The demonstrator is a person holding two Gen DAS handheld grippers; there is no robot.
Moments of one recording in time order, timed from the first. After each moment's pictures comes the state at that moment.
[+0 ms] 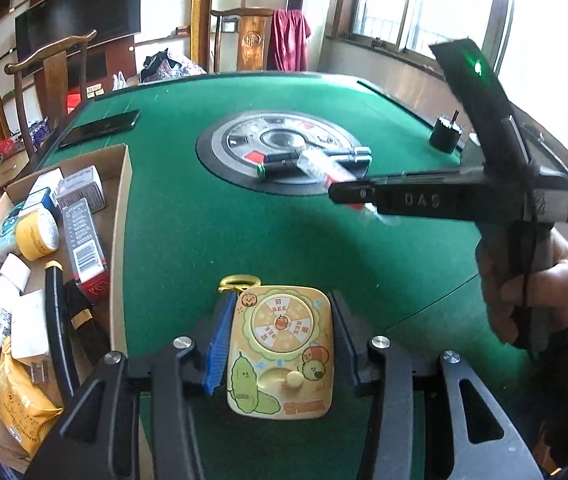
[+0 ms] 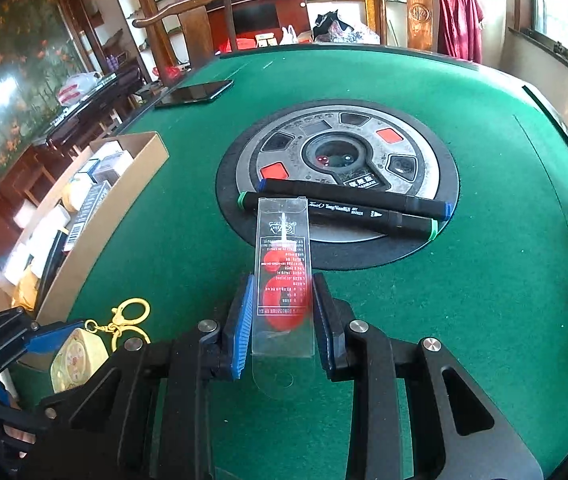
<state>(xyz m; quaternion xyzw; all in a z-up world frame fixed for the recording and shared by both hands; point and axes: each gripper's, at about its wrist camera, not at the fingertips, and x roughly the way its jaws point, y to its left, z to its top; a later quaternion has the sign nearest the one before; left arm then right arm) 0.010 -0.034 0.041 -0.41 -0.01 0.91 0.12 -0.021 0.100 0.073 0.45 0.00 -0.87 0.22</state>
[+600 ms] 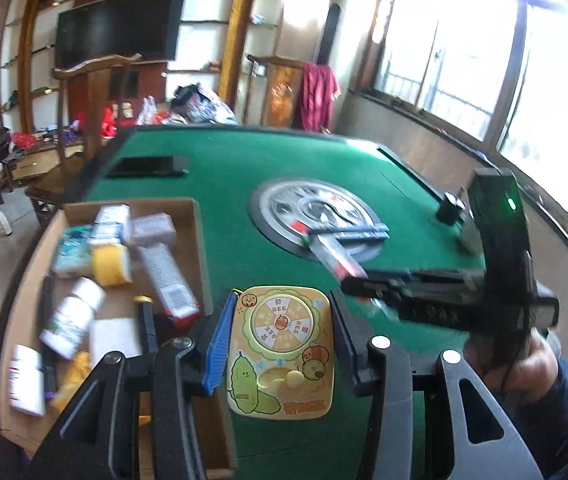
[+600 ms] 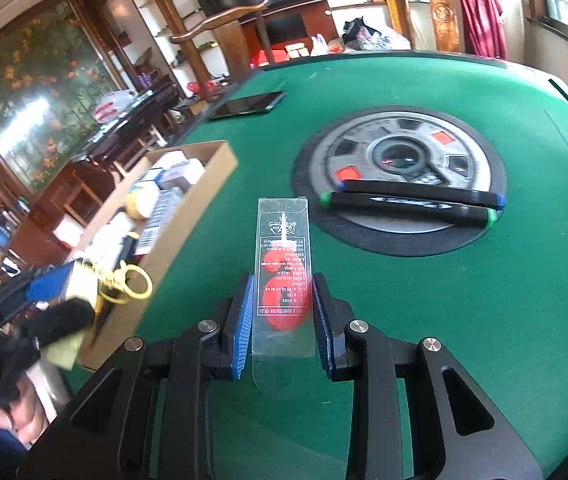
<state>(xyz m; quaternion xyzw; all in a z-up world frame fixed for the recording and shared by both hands) 0.032 -0.102 0.102 -0.33 -0.07 0.94 0.09 0.017 0.067 0.093 0.43 -0.05 -0.85 0.30</state>
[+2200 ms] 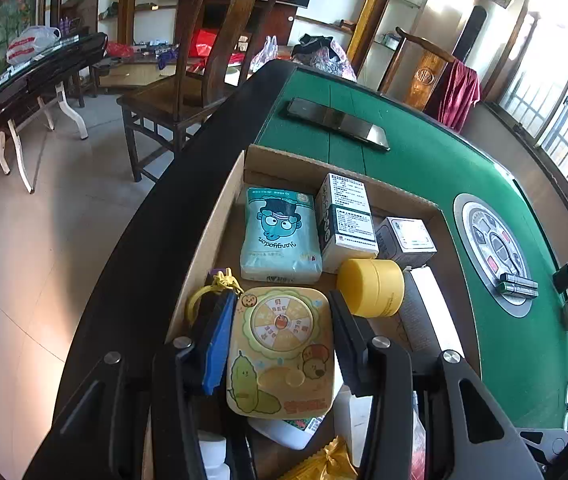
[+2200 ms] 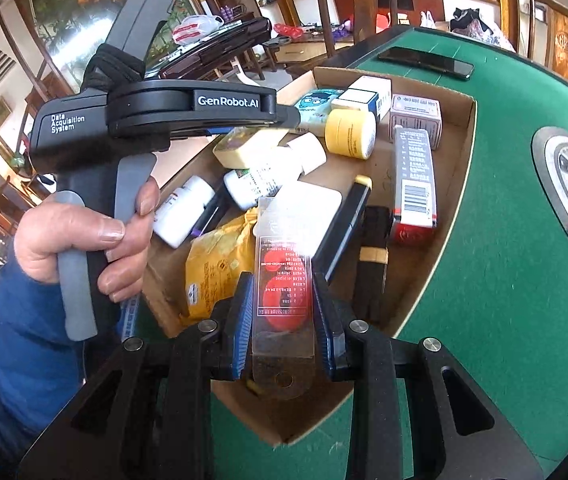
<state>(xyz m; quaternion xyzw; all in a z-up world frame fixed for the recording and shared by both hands) -0.038 -0.283 0.037 -0.43 -0.16 0.88 -0.08 0.077 -0.122 0.077 0.46 0.05 -0.79 0.40</state>
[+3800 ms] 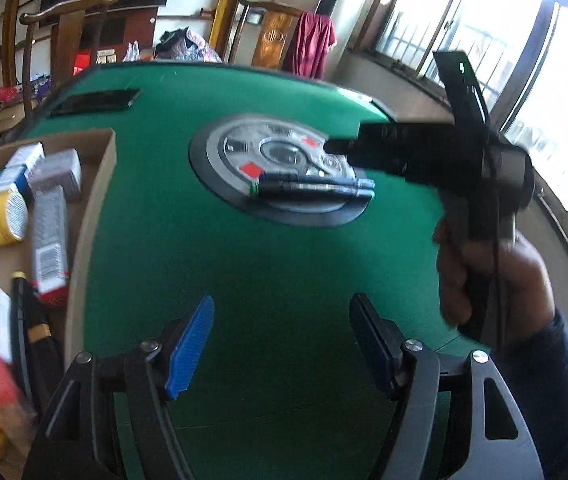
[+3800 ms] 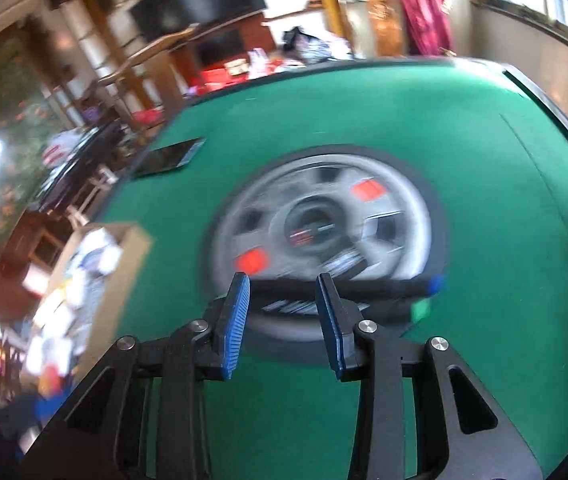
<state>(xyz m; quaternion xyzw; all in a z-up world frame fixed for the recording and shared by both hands) -0.033 -0.034 0.031 -0.43 -0.10 0.89 0.12 -0.096 0.128 0.091 0.44 -0.10 -0.87 0.17</state>
